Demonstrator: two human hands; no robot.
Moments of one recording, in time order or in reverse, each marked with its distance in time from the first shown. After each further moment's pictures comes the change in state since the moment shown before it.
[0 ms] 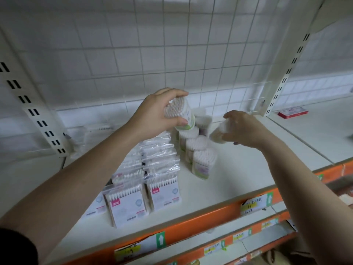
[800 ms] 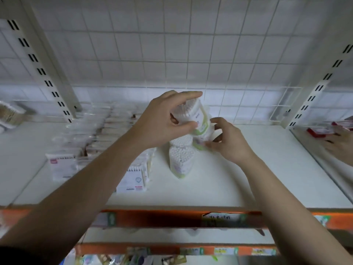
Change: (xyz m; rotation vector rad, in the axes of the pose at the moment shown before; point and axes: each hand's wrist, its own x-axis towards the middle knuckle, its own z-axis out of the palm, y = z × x) left_hand 0.002 0.067 0.072 0.091 0.175 -0.199; right_hand 0.043 0.065 0.033 0.267 -0.125 -0.359
